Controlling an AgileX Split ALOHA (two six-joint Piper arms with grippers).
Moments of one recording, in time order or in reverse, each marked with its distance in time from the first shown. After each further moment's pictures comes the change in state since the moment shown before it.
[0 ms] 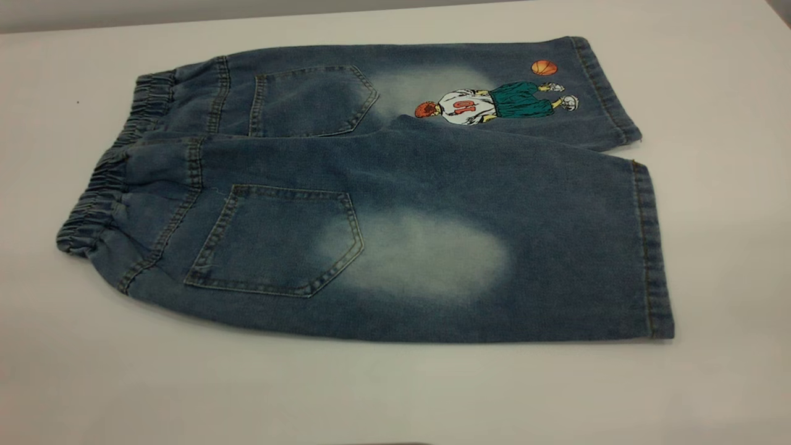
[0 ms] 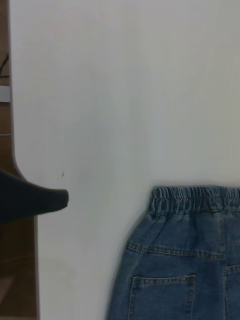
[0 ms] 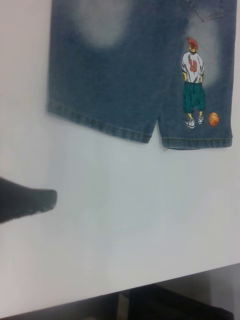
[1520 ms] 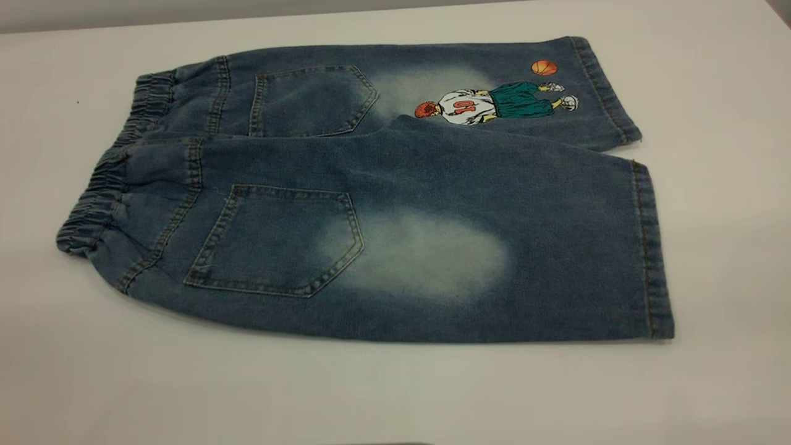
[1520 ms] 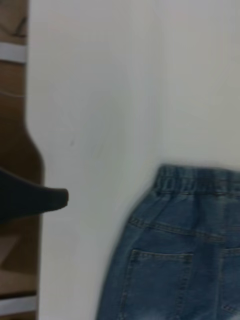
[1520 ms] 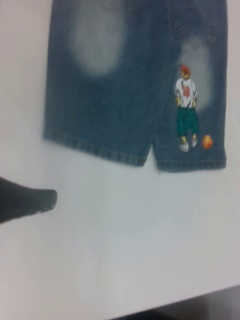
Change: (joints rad) left arm -0.001 0.061 -0.021 -0.054 0.008 -0.122; right arm 0.005 0.005 -0.008 0.072 -0.008 0.000
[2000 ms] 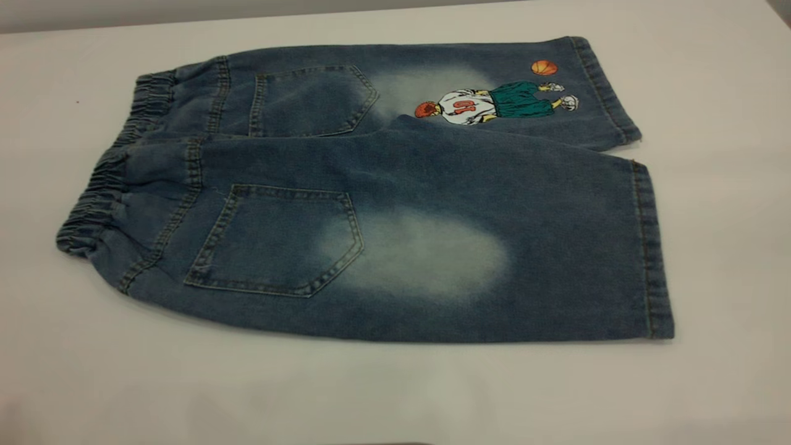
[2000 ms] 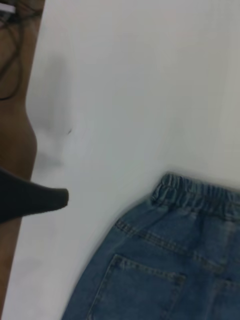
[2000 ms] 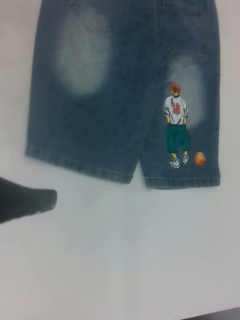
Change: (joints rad) left arm 0.000 0.659 -0.167 0.036 -0.233 -0.188; right arm 0.019 0.365 -0.144 0.028 -0.123 0.000
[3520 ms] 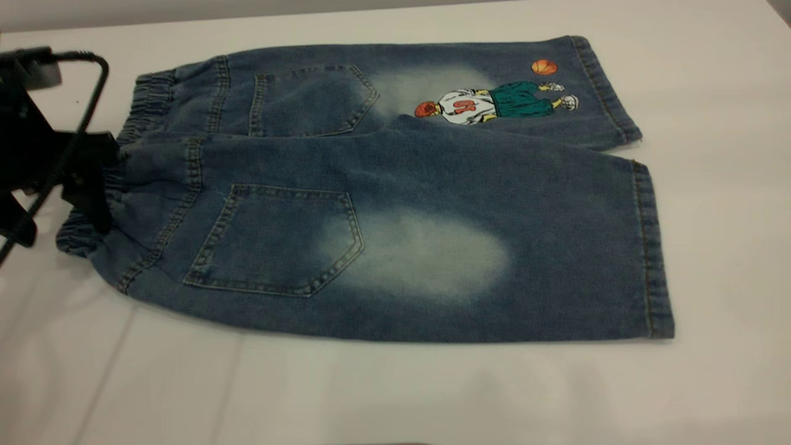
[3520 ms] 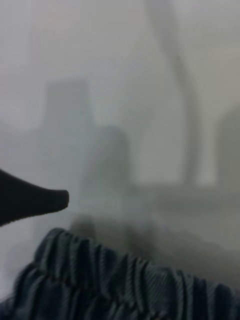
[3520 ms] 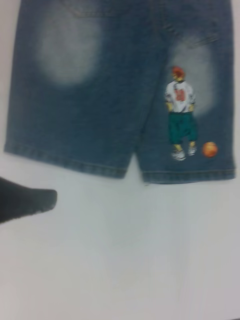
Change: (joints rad) left arm 0.000 1.299 -0.236 0.070 -0.585 0.000; right arm 0.000 0.316 -0.087 0.011 -0.142 -0.019
